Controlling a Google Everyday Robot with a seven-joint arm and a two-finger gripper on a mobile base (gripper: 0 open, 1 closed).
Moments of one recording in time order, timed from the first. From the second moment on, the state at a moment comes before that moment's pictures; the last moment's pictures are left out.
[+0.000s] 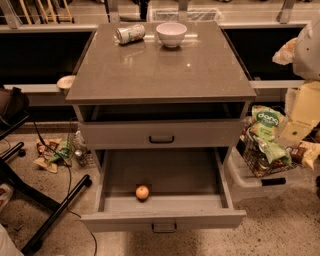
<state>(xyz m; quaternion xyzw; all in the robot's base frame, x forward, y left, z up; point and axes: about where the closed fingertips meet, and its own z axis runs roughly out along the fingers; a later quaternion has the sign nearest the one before) 0.438 -0.216 0.977 -0.60 0.78 -0.04 0.16</state>
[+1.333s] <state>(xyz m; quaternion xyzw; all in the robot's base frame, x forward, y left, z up) 0.444 -0.211 0.957 -0.57 0.80 -0.04 0.19</state>
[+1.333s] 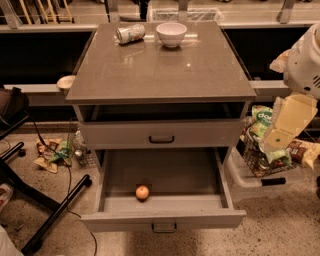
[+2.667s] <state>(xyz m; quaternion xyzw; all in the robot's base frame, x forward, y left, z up) 0.459 -0.152 0.845 -0.49 0.84 0.02 0.23</state>
